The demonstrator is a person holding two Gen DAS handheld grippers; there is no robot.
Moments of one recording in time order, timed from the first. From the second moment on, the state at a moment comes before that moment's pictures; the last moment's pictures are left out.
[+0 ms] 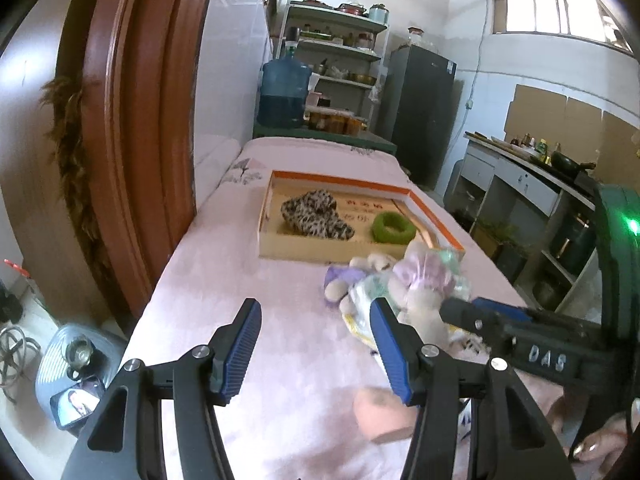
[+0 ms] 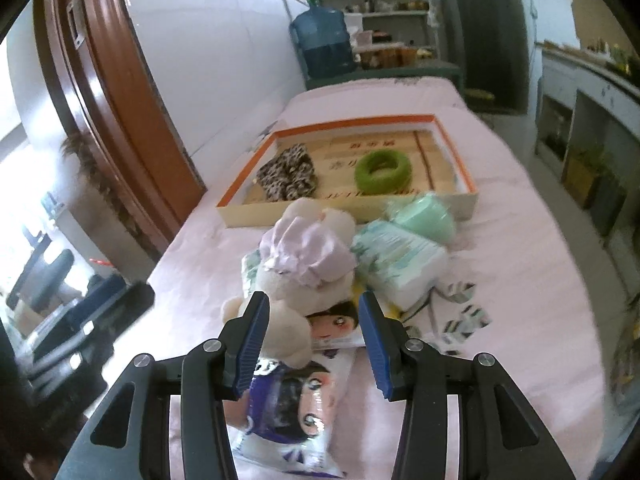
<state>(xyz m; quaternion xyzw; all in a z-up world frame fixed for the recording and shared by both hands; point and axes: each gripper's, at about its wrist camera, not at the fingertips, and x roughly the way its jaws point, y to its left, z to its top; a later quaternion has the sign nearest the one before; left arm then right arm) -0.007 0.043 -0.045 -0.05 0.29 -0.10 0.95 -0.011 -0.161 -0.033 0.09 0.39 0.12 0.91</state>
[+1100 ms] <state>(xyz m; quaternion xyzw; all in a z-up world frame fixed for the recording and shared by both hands) -0.014 0.012 -0.096 -0.06 0.37 -0.17 0.91 0.003 -0.165 -0.041 0.13 0.38 0.14 0.91</state>
